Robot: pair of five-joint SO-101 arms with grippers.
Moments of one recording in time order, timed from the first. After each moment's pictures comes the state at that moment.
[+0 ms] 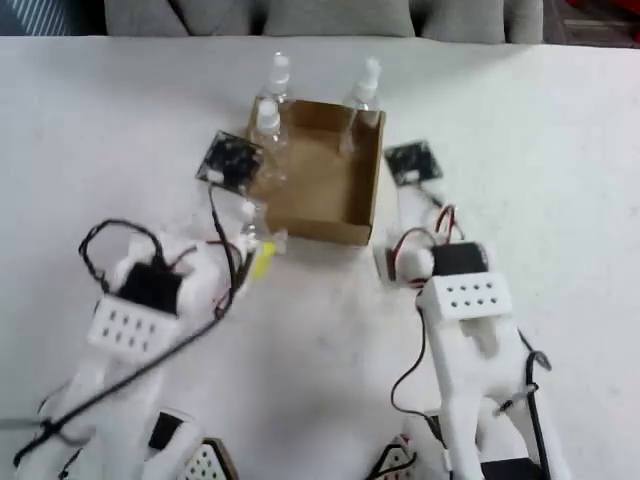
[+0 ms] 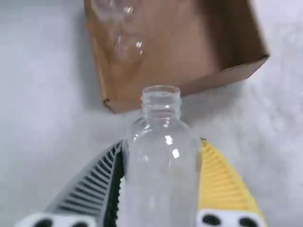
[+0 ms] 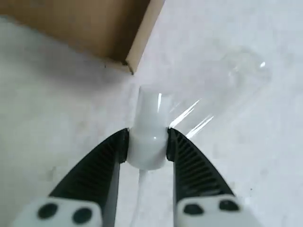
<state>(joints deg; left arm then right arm) 12.5 -44.6 46.7 58.4 -3.6 -9.3 -31.8 40.7 61.1 9.6</state>
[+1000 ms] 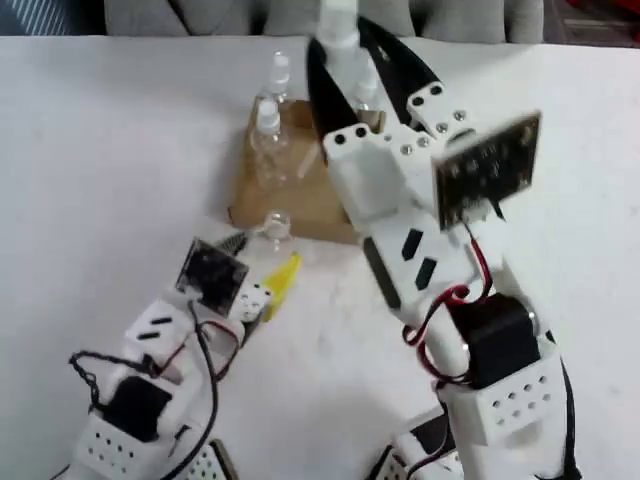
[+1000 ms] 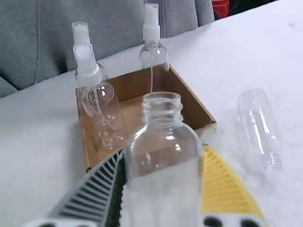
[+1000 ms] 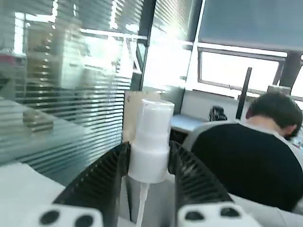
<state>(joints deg) 20.3 -91.1 80.6 40.7 -3.6 -29.4 -45.9 10.2 28.0 9.5</state>
